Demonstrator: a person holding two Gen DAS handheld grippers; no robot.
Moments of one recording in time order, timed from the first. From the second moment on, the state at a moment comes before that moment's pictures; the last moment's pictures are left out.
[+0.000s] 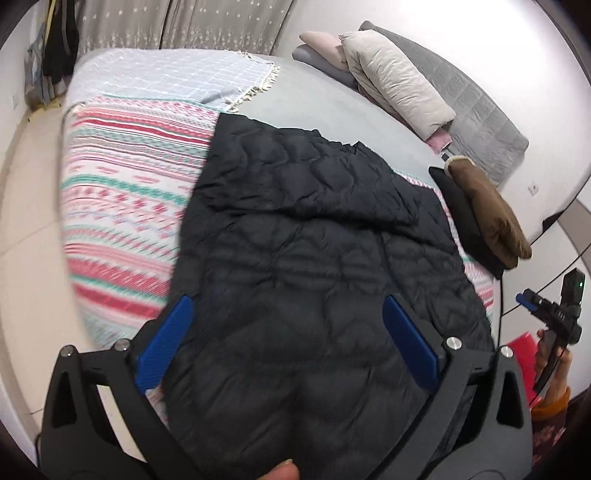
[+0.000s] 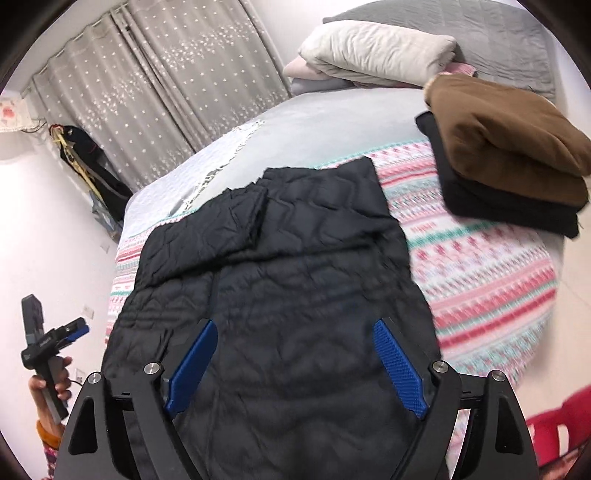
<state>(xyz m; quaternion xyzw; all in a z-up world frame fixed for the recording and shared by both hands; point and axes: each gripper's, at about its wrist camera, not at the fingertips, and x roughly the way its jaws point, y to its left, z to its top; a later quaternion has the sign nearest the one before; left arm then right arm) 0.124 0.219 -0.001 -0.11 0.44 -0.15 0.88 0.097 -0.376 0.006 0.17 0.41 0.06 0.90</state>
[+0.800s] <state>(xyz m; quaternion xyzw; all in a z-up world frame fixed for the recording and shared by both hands) 0.063 0.286 -0.123 -0.20 0.54 -0.24 0.78 -0.003 -0.453 -0.091 0.27 0.45 0.06 0.85</state>
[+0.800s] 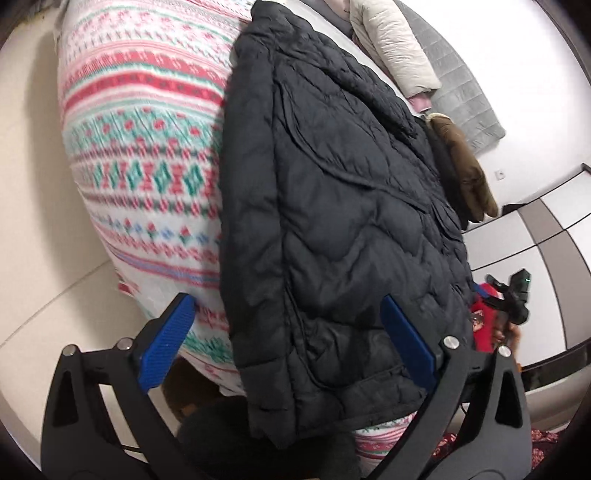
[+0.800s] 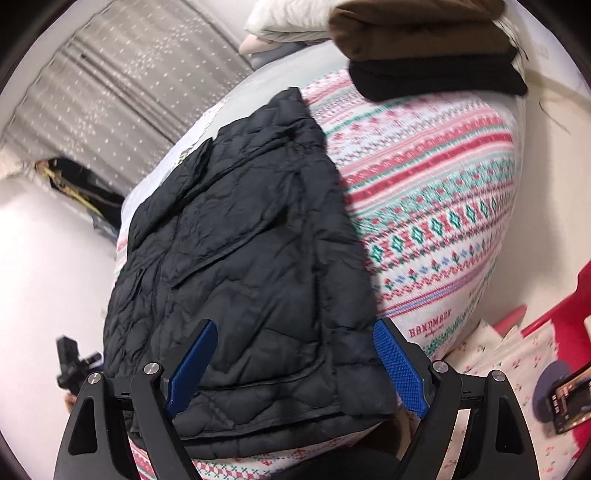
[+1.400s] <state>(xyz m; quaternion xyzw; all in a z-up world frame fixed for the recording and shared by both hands) 0.018 0.221 -0.092 -0.18 0.52 -0.32 0.77 -0.008 -0.427 -0.127 0.30 0.48 0.10 0.82</state>
